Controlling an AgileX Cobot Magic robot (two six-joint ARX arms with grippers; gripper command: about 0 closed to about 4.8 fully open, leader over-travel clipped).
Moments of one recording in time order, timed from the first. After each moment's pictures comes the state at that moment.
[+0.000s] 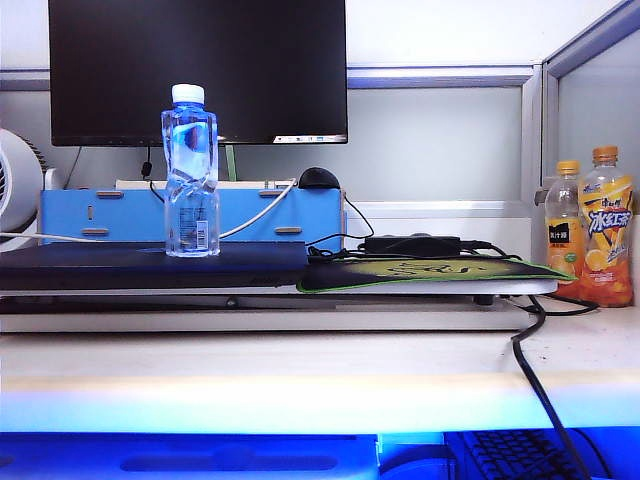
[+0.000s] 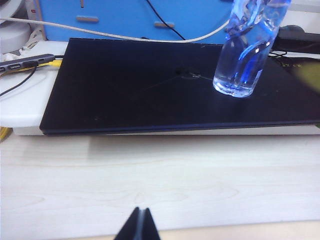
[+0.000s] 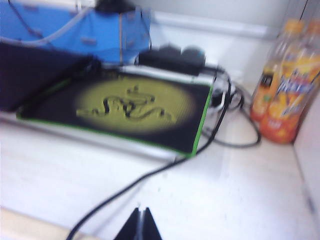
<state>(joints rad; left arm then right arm) 0.02 0.00 0.01 -0.14 0.17 -0.04 0.09 0.00 0.10 -0.18 -0.17 -0.10</state>
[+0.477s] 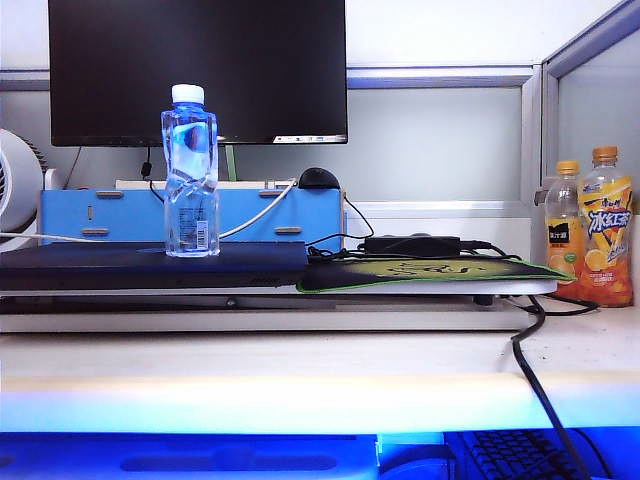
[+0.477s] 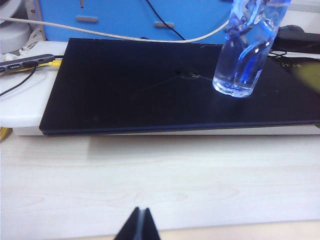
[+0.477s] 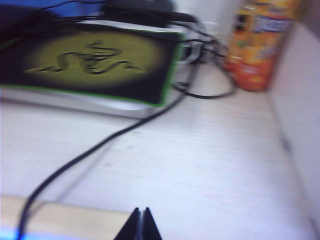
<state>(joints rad) 0.02 0.00 0.01 -0.14 0.17 -0.04 0.08 0.00 0.03 -0.22 -0.03 -0.05</state>
